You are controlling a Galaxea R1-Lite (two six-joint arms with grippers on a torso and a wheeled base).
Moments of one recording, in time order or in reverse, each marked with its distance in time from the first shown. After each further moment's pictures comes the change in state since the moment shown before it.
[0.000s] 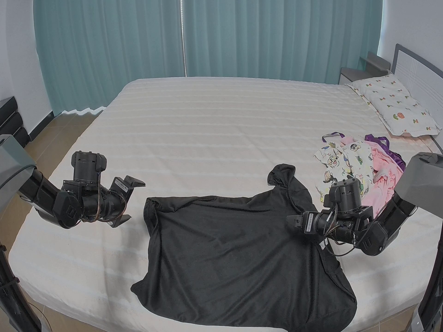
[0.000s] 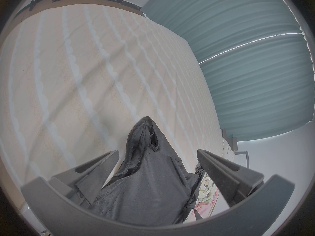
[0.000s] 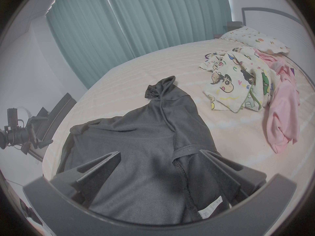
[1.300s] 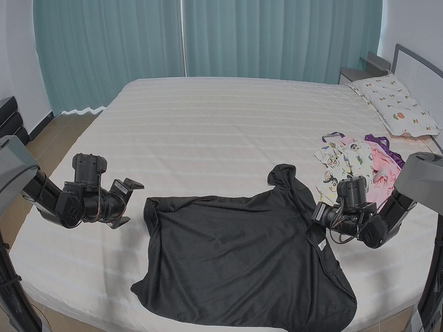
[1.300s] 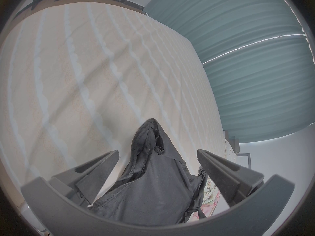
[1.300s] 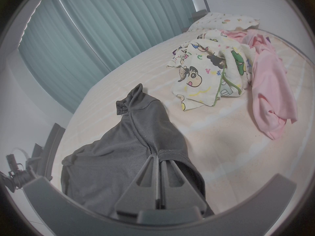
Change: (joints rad) left arm 0.017 0.030 -0.010 0.000 -0.004 0.000; right arm -0.097 0.053 -0.041 -0.007 -0.026 0.223
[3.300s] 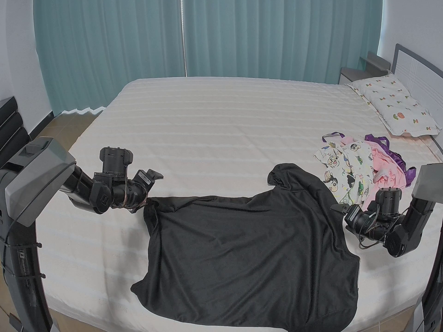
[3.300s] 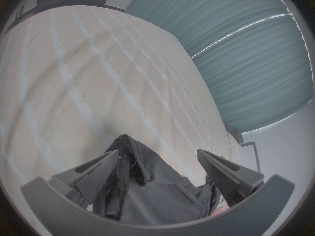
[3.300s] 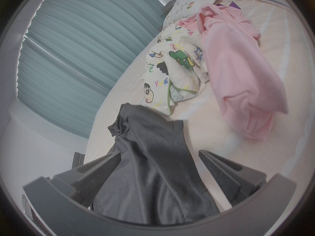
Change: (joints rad) left arm -0.040 0.256 -0.336 0.028 0.034 0.123; right arm -0.269 0.023 0.240 -0.343 0.302 0.167
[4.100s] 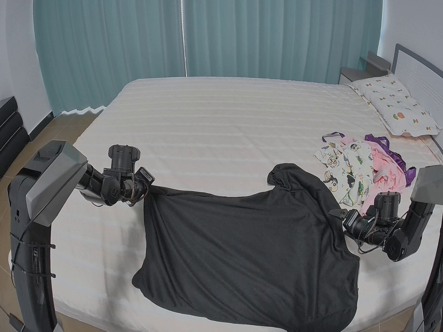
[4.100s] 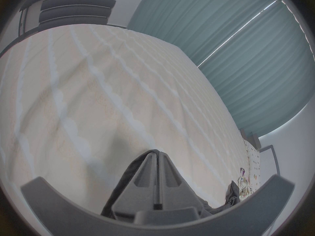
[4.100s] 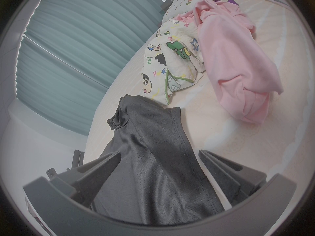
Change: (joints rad) left arm 0.007 0.129 -0.214 0.107 0.186 0.082; right arm 0.019 0.000 0.045 -0.021 0.000 0.006
